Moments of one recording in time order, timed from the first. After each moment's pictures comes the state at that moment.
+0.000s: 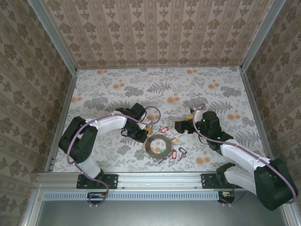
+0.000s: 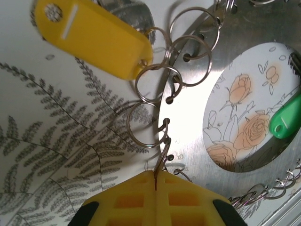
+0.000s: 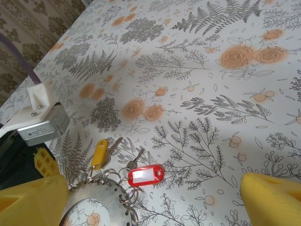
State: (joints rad) left arm -0.71 1.66 0.96 -0.72 0.37 -0.08; right arm 0.37 1.05 0.38 0.22 -0.31 0.32
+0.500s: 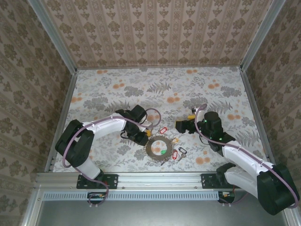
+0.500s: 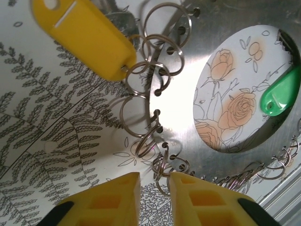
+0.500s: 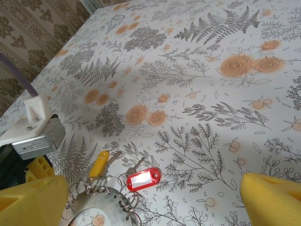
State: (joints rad) left arm -0.75 1.61 0.94 -0.76 0.35 -0.10; right arm 0.36 1.00 0.38 0.19 -0.31 0.32
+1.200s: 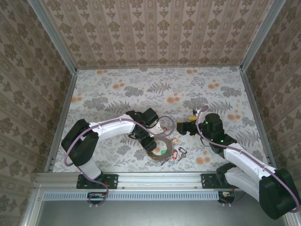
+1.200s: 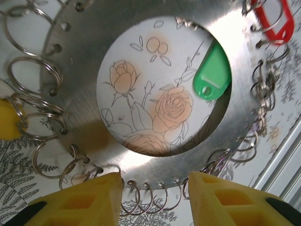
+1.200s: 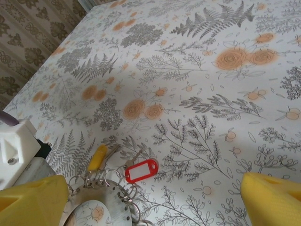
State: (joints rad) left arm -0.91 1.66 1.05 -0.82 0.32 0.15; right arm 0.36 0.95 0.35 0.15 -0.29 0.32
